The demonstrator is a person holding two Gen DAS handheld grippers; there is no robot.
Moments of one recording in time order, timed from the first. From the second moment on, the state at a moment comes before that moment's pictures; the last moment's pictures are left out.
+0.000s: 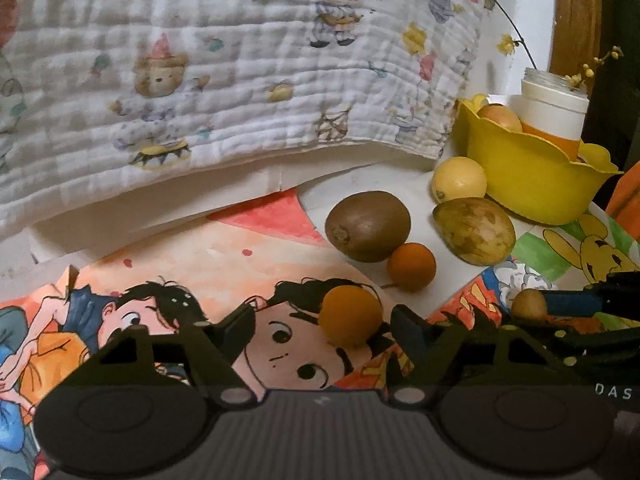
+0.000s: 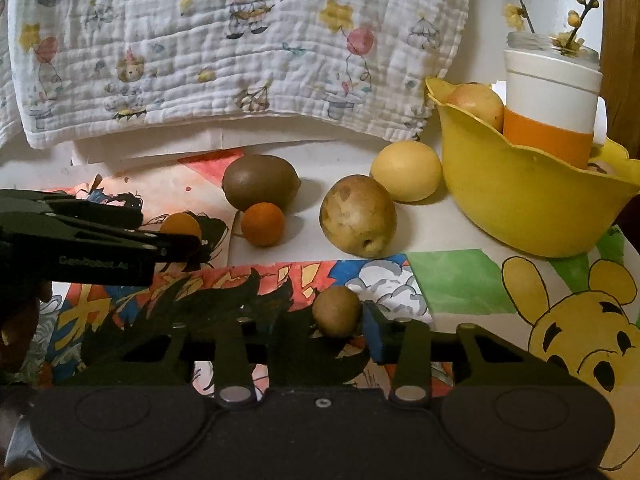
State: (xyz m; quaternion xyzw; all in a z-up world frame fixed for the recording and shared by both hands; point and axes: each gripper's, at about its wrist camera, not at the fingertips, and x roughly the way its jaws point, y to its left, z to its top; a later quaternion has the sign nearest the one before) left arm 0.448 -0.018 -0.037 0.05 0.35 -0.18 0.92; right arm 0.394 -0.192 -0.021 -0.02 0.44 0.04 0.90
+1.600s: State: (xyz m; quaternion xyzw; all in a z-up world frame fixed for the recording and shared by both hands) left arm 0.290 -0.016 0.038 0.05 0.32 -0.22 0.92; right arm 0.271 -0.175 0.058 -0.03 0.37 0.15 0.92
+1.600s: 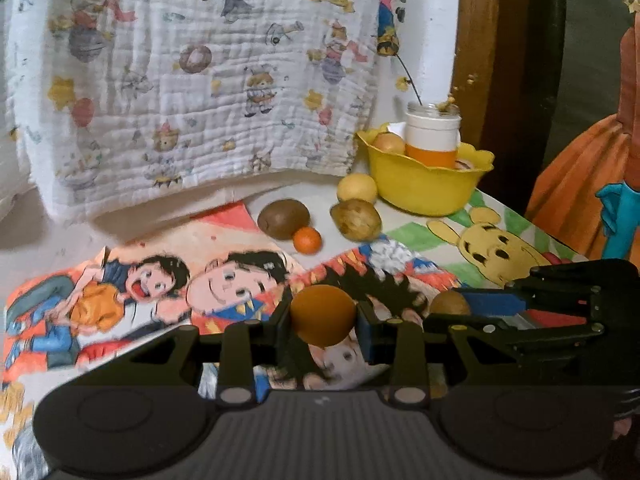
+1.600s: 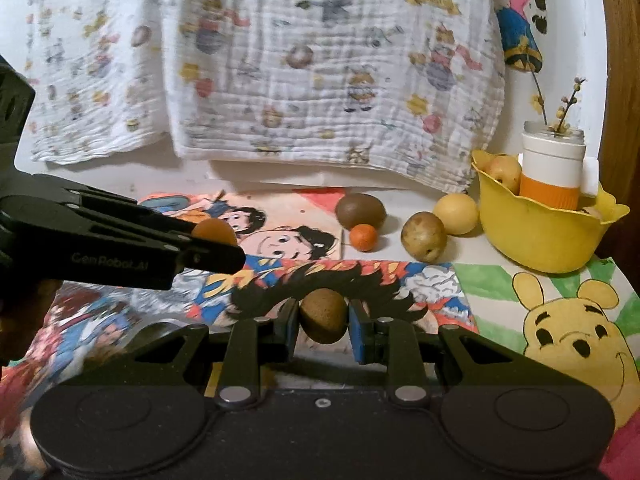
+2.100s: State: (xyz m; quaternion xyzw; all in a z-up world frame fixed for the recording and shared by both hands) left arm 0.199 -0.010 0.035 0.04 0.35 -0.24 0.91; right arm 0.178 -0.187 0.063 -0.02 0.40 0.17 0.90
